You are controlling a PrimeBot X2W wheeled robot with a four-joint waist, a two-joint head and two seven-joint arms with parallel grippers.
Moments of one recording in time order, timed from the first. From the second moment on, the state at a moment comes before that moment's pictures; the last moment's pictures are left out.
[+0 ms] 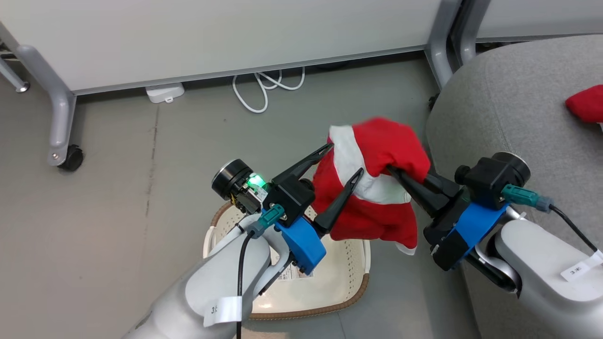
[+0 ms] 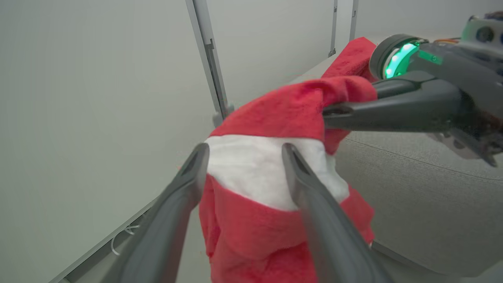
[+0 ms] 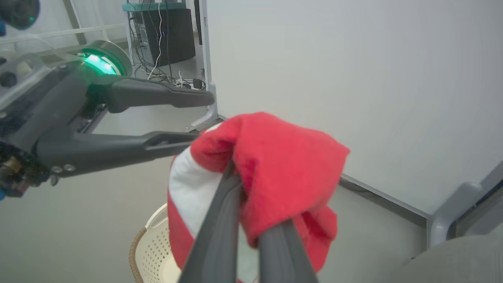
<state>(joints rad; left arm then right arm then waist) -0.69 0.13 -0.89 0.54 -0.40 -0.11 -0.26 -0.69 -0.54 0.89 0.31 0.64 0.13 -0.26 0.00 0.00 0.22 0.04</state>
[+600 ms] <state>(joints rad) -0.69 0.18 -0.92 0.50 -0.39 -0.11 -0.26 -0.51 -0.47 0.52 0.26 0.51 0.13 -0.26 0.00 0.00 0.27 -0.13</state>
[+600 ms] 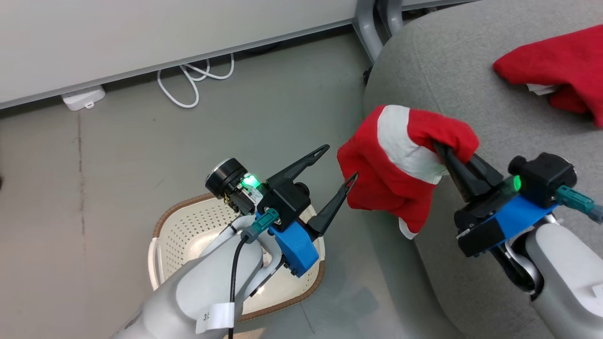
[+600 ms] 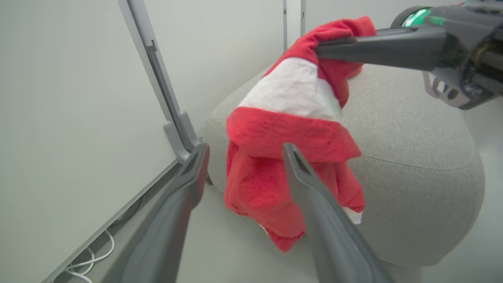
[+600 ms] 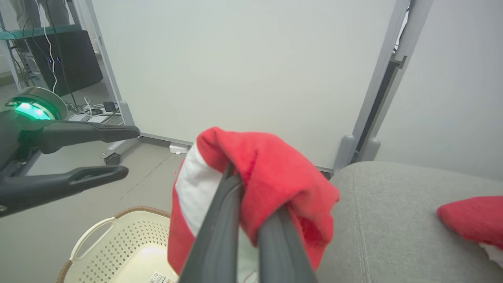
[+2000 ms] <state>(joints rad) -0.72 0.19 -1.01 0.44 -0.39 -0.10 -0.25 -0.38 -0.35 0.17 0.12 0.36 0.13 -0.26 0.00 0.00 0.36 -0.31</state>
